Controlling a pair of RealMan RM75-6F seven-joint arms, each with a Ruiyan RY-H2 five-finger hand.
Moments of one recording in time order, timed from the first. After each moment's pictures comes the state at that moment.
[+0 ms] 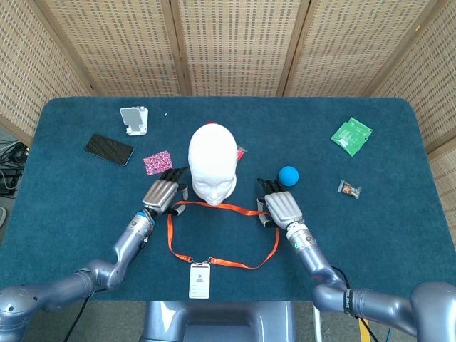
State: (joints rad) left arm -0.79 -1.84 -0.21 -0.98 1.23 0.80 0.02; right arm 0.74 -1.68 0.18 -1.36 -1.01 0.92 -0.31
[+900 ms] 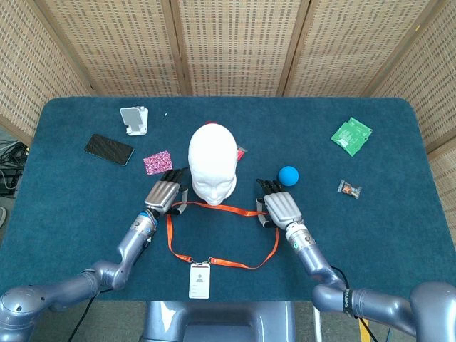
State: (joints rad) left arm -0.80 -1.88 -0.22 -0.94 1.19 0.80 0.05; right arm 0.74 -1.68 0.19 -1.35 -1.01 0.92 -0.31
